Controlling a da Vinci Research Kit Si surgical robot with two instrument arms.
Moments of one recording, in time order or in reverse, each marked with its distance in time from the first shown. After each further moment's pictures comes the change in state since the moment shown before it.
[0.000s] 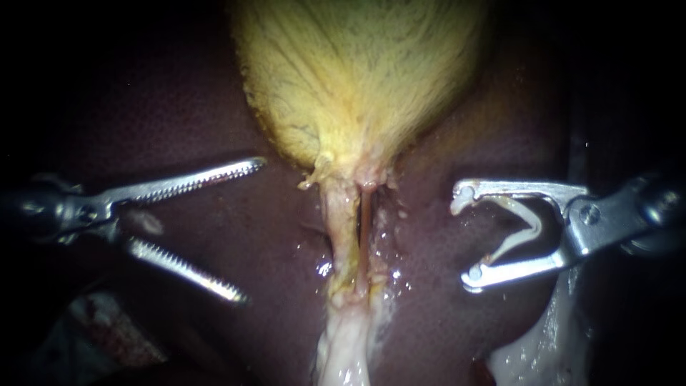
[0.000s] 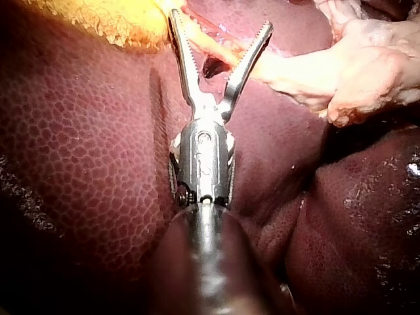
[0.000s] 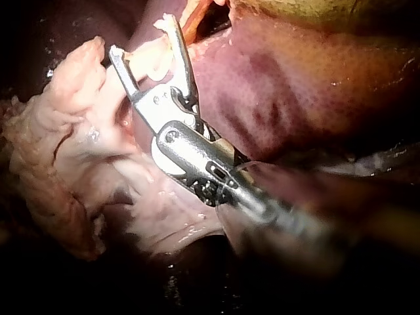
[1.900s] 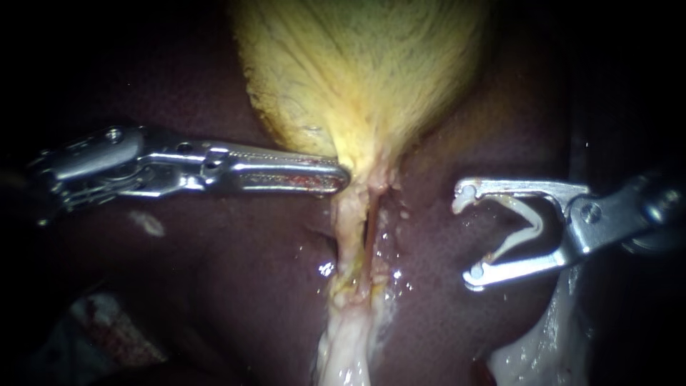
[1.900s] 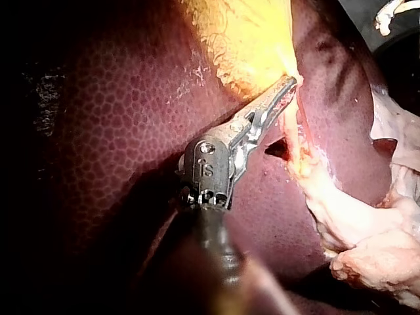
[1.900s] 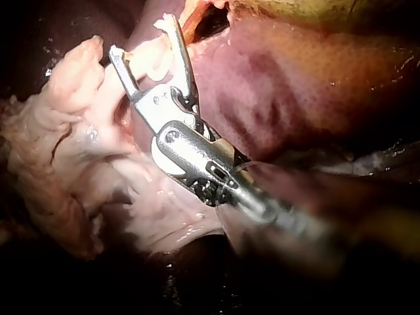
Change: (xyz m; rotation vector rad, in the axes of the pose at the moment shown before) right arm 0.000 0.000 0.000 0.000 0.000 0.000; left arm 0.003 0.007 0.006 -0.044 0.215 -0.518
